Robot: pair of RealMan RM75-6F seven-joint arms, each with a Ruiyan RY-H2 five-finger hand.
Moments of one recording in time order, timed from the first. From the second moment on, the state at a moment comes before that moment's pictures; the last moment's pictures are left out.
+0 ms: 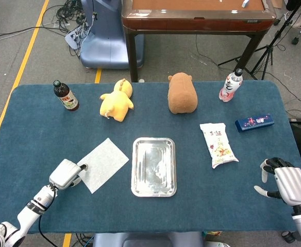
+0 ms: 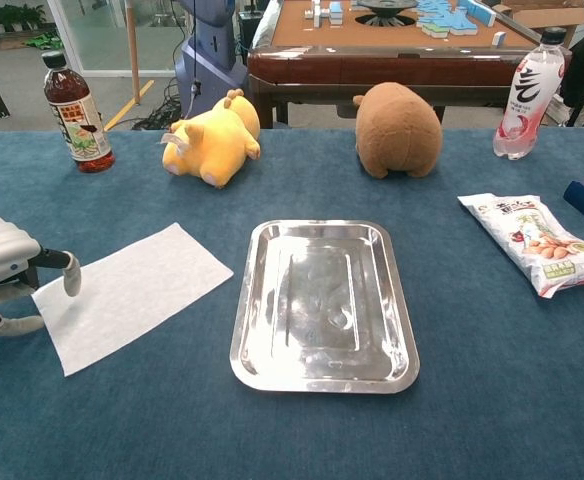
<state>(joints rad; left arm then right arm) -0.48 -1.58 0.09 -0.95 1.70 1.25 -0.05 0.10 -0.94 0.01 -1.84 -1.49 1.37 -0.07</state>
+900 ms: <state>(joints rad) -0.48 -1.59 0.10 -0.92 1.71 1.28 -0.11 0.10 -0.94 0.01 -1.84 -1.49 1.37 -0.07</state>
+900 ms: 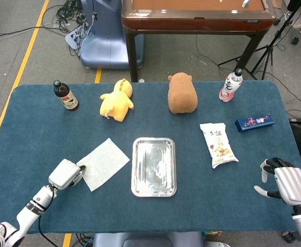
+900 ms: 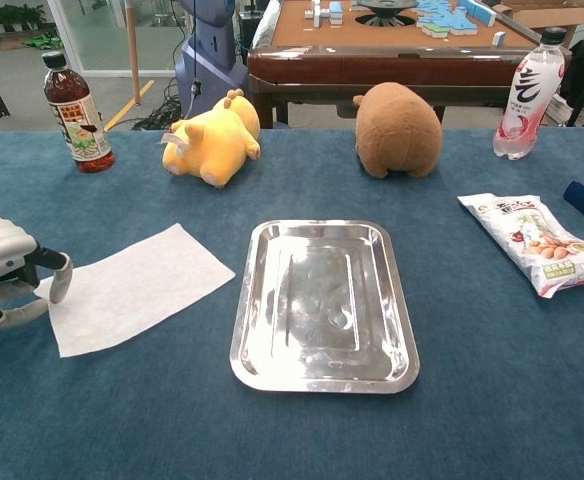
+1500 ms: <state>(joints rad) -0.45 -1.54 0.09 -1.03 1.69 1.34 -0.21 0.10 -0.93 0.01 -1.84 -1.49 1.38 -0.06</state>
